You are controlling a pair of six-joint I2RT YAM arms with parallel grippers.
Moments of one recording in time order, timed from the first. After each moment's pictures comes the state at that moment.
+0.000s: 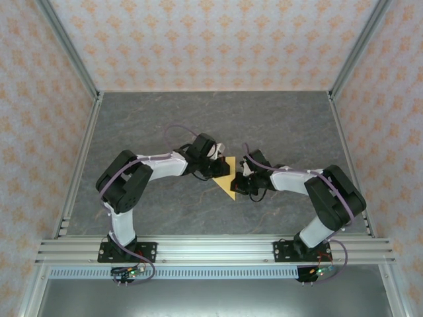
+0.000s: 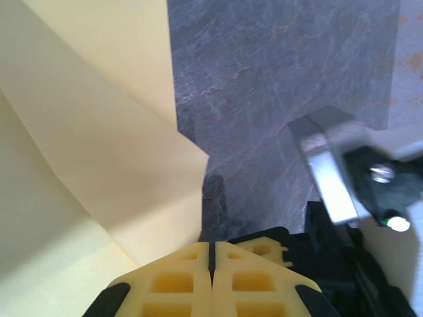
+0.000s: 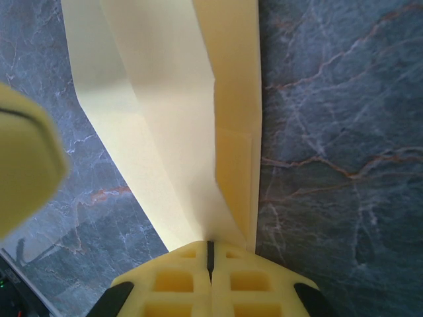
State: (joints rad) left arm -0.62 1.89 1.07 -0.08 0.54 -0.79; right arm 0.55 1.60 0.67 -0.17 -0.45 0.74
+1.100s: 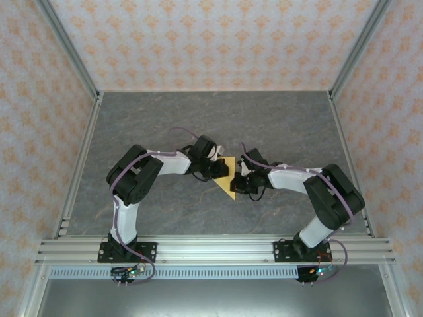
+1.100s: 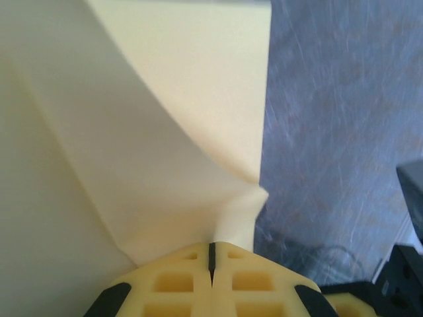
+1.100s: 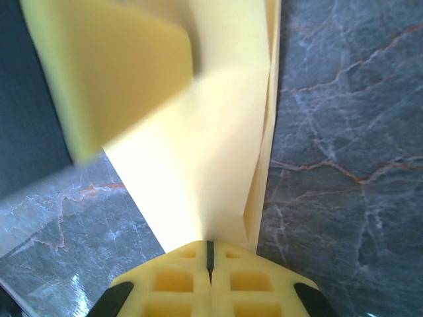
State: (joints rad) left arm -0.58 2.01 1.11 -0.03 0.53 -0.73; right arm 0.57 1.61 0.72 -0.26 -0.41 0.67
